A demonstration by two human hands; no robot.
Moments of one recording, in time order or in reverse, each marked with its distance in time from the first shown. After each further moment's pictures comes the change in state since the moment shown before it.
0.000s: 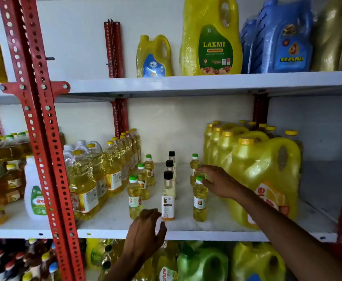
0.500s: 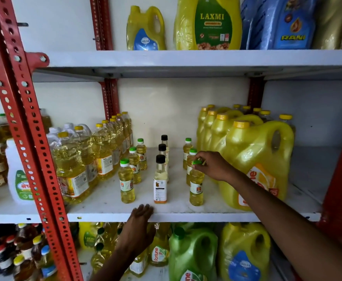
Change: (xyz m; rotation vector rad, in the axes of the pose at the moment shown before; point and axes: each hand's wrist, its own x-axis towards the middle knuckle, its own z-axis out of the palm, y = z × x) left_hand -0.029 -0.044 0.070 0.017 -0.206 -0.035; right_hand -0.003 0.013 0.016 0.126 -0.008 0.148
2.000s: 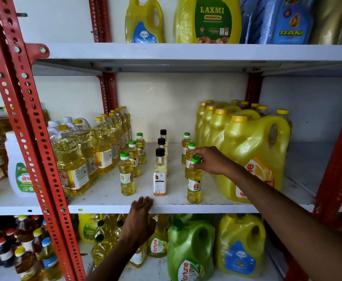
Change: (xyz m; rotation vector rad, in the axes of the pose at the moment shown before) left_hand -0.003 0.003 0.005 -0.031 0.011 -0.028; right_hand -0.018 -0.027 -0.009 -0.044 -0.091 0.057
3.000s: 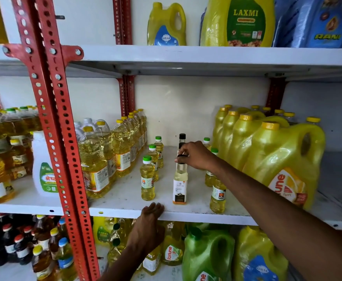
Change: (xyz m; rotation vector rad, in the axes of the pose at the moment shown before) left_hand -0.008 -0.031 -0.031 -0.092 0.008 0.026; right_hand 0.077 -0.081 0.053 0.030 0.035 -0.088
